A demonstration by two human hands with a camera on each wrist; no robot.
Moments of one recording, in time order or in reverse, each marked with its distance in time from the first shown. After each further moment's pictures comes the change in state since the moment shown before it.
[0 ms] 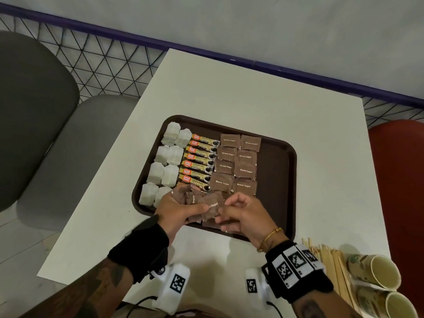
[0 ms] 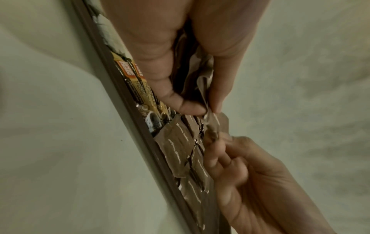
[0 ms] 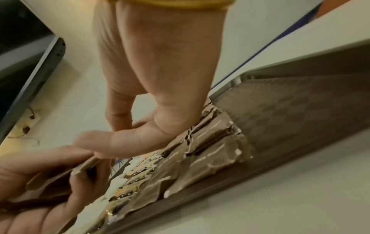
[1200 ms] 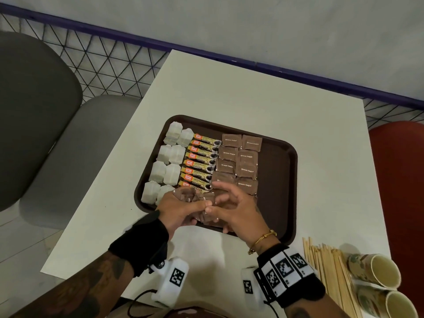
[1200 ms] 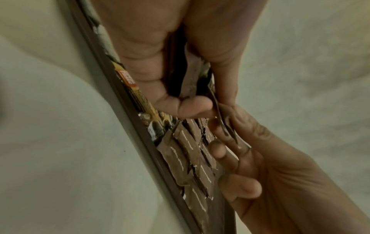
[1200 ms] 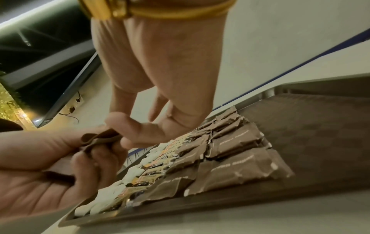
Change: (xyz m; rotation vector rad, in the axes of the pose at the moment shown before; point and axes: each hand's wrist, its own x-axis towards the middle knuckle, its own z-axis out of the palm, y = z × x) left_hand -0.001 0.003 -0.002 0.098 0.056 -0.041; right_hand -0.008 0.001 0.017 -0.284 -0.046 -0.262
